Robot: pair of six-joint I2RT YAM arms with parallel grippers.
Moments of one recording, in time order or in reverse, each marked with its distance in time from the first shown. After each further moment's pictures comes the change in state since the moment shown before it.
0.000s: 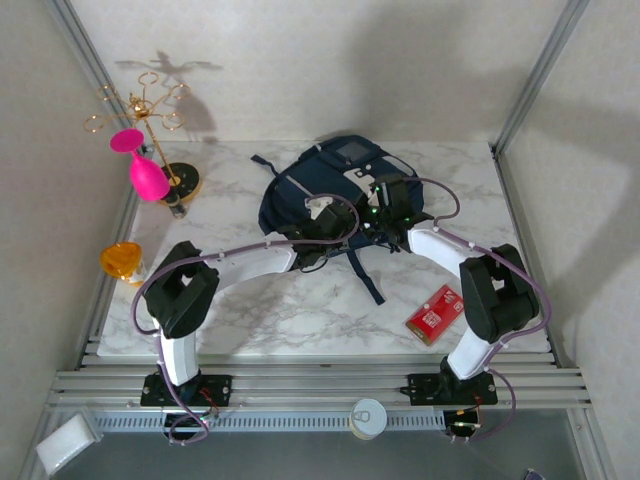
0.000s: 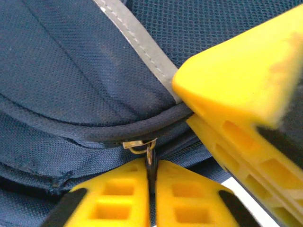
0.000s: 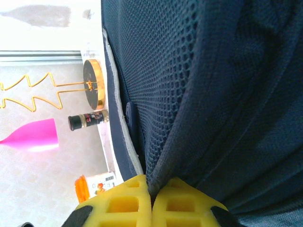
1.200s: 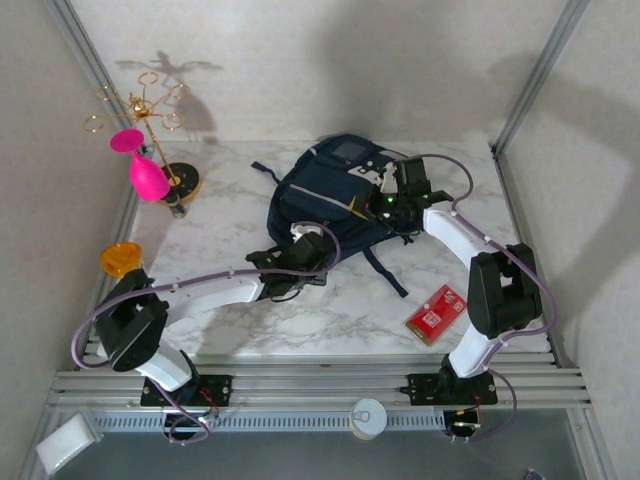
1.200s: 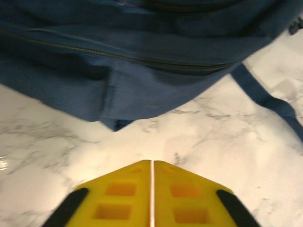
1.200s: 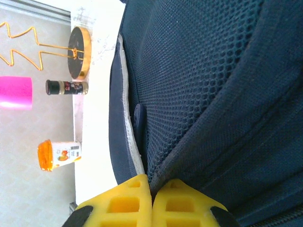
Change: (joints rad) left arm -0.055 -0.329 -0.325 -0.087 0.058 0.144; right arm -0.126 0.012 0.178 -0.338 -0.144 -0.466
